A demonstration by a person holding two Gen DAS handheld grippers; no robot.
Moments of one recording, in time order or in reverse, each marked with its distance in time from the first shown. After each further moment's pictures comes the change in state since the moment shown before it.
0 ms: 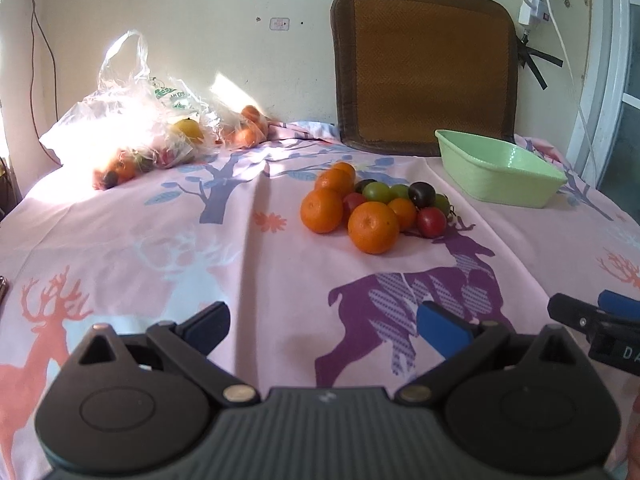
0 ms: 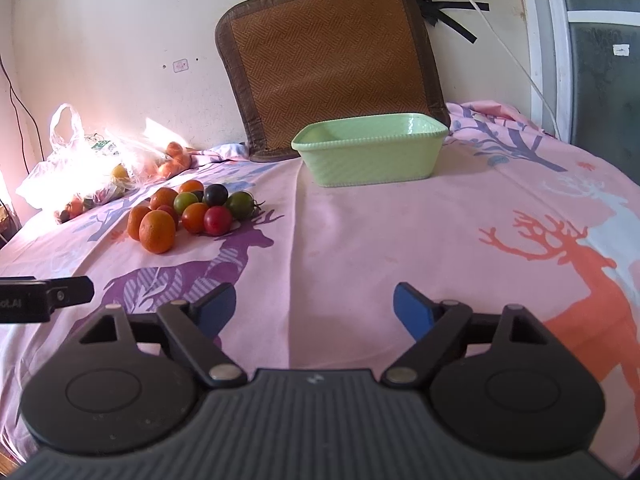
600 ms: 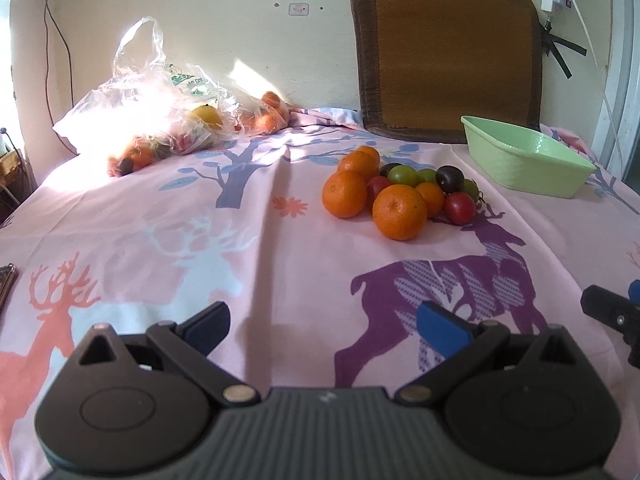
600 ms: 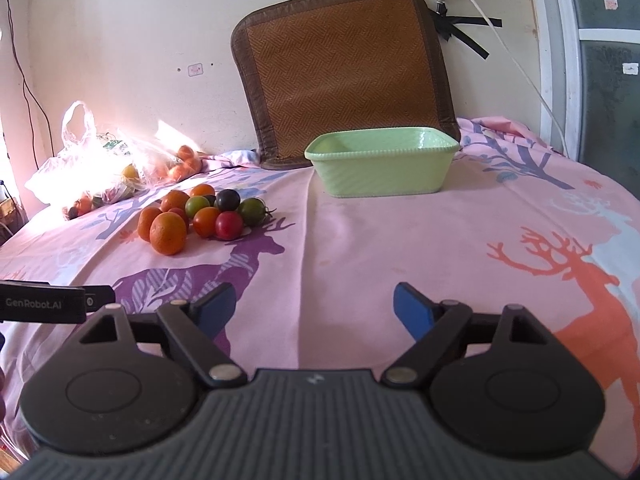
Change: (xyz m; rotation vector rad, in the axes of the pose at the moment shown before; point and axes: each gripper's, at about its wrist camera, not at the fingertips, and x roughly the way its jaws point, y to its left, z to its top) left arm 0.013 0.002 -0.007 -0.003 0.016 0.078; right arm -0.003 0.005 0.000 -0.038 -0.030 0.022
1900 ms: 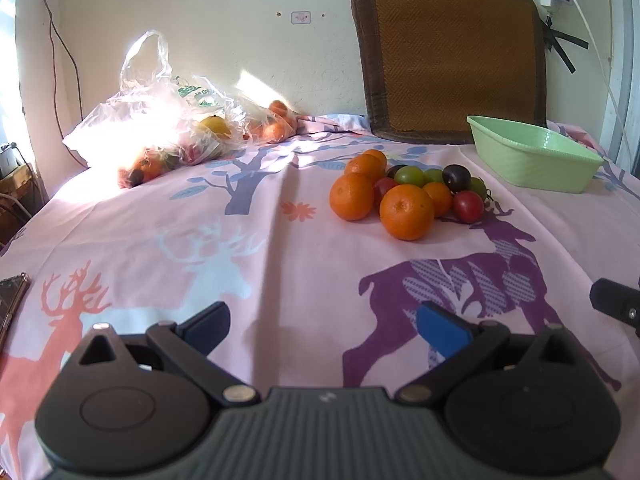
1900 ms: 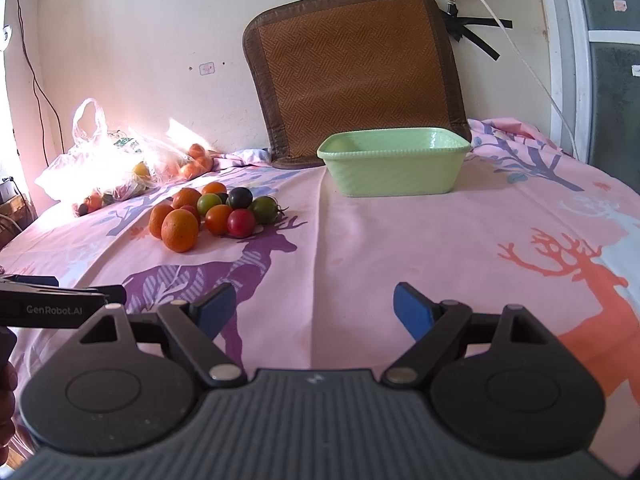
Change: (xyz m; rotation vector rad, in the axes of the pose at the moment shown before) left arm -0.001 -0.003 -0.001 0.033 -0.025 0.042; right arm -0.001 0.003 0.000 -0.010 0.000 0.028
